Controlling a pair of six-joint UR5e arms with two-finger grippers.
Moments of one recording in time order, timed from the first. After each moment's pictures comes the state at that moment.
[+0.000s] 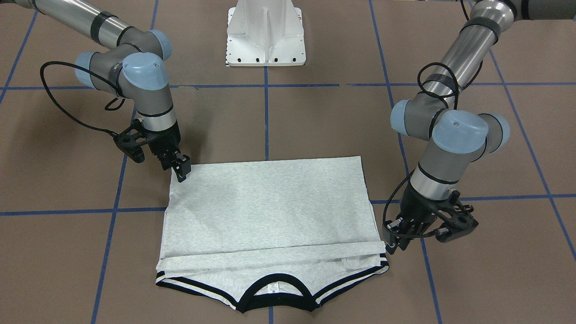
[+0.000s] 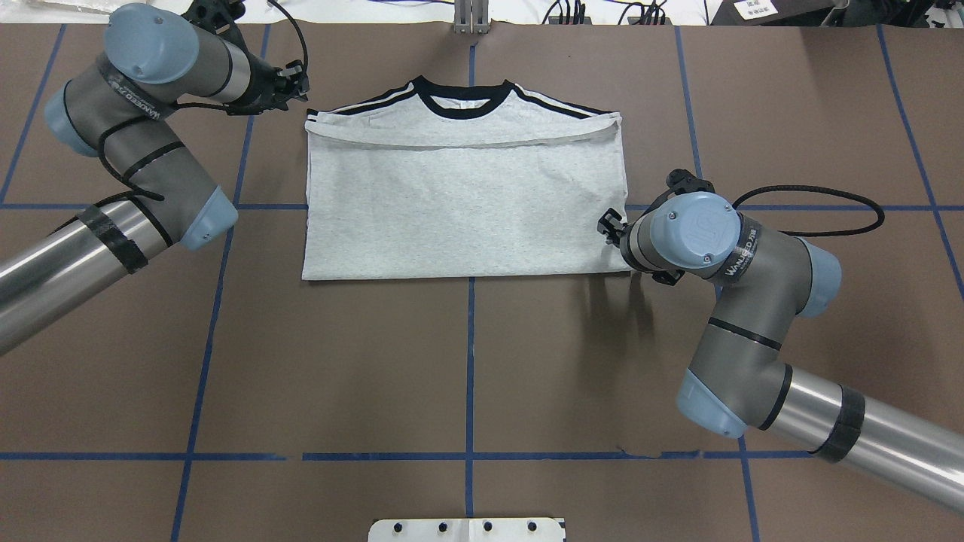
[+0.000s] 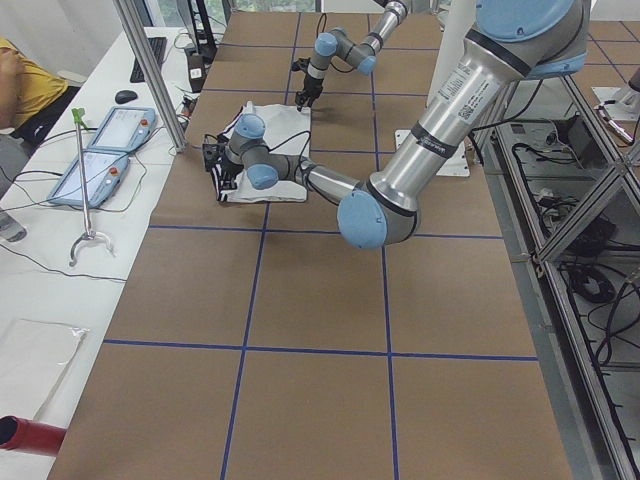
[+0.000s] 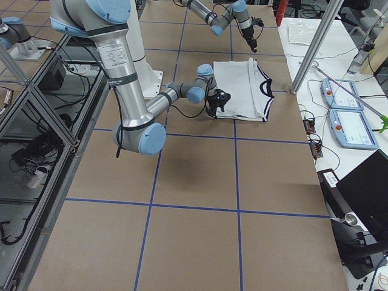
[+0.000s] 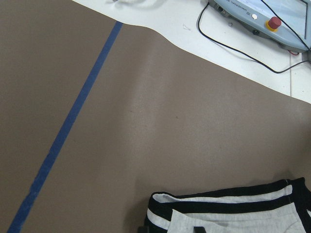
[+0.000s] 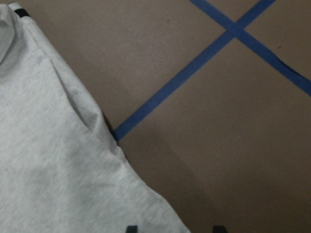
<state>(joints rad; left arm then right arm) -0.90 -2.23 -1.20 -2.30 -1.83 -1.38 0.57 -1.18 1.67 -1.29 1.64 1.91</state>
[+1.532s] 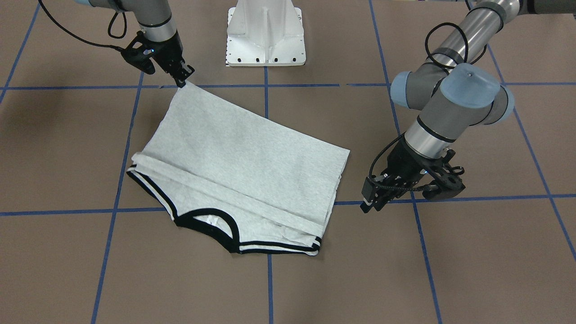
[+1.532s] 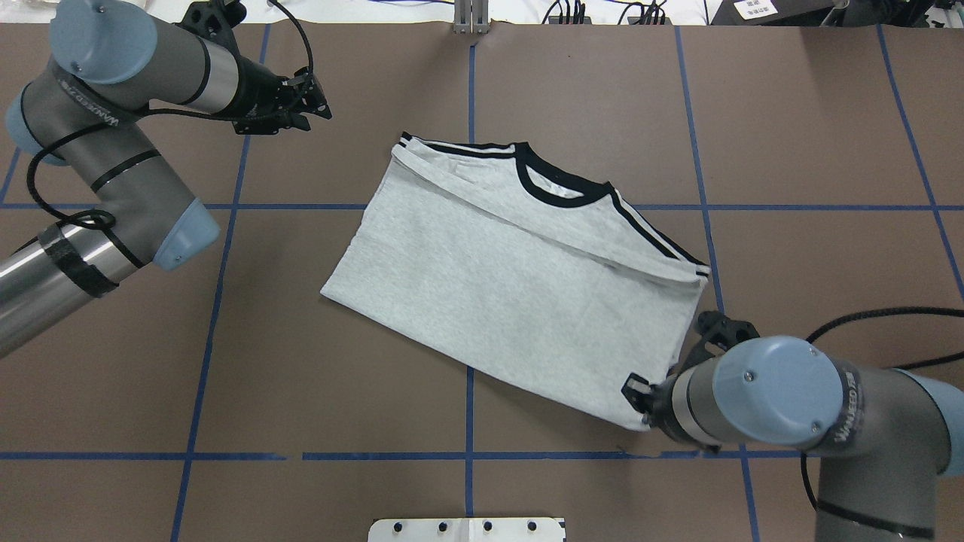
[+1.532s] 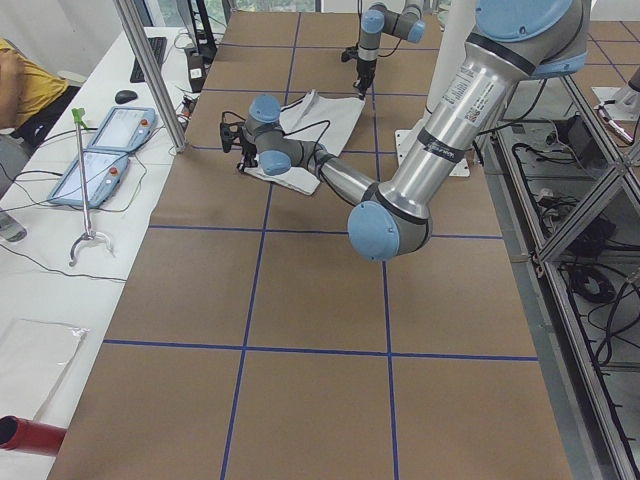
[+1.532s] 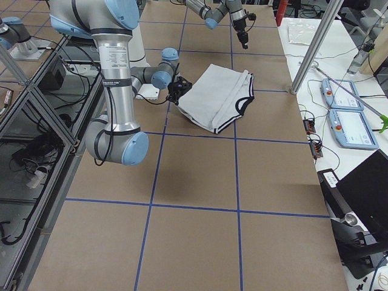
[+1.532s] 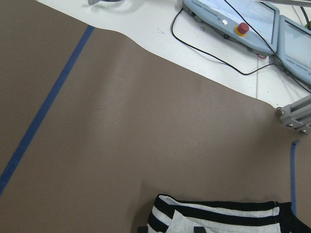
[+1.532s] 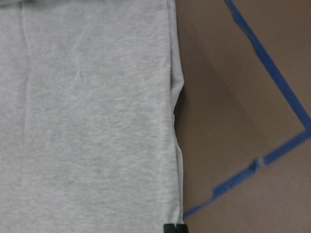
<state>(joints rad) -0.89 -2.11 -1.50 -2.29 -2.04 -1.48 0.24 -1.46 2.22 -1.57 1.78 2.00</state>
